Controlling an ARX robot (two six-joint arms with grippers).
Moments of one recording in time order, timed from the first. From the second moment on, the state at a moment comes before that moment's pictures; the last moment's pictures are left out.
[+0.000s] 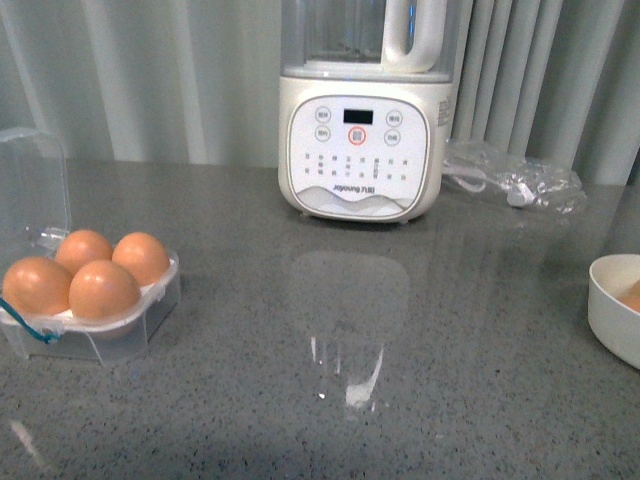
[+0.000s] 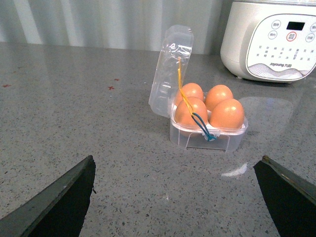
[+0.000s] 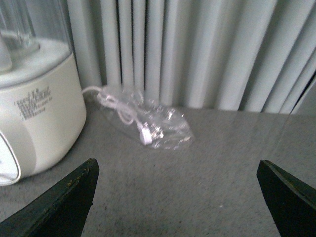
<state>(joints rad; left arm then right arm) 0.00 0.00 0.03 0.00 0.00 0.00 -0.07 1.32 0.83 0.47 -0.06 -0.04</state>
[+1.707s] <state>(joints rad) 0.00 0.00 0.03 0.00 0.00 0.00 0.00 0.31 0.00 0.31 0.00 -0.01</state>
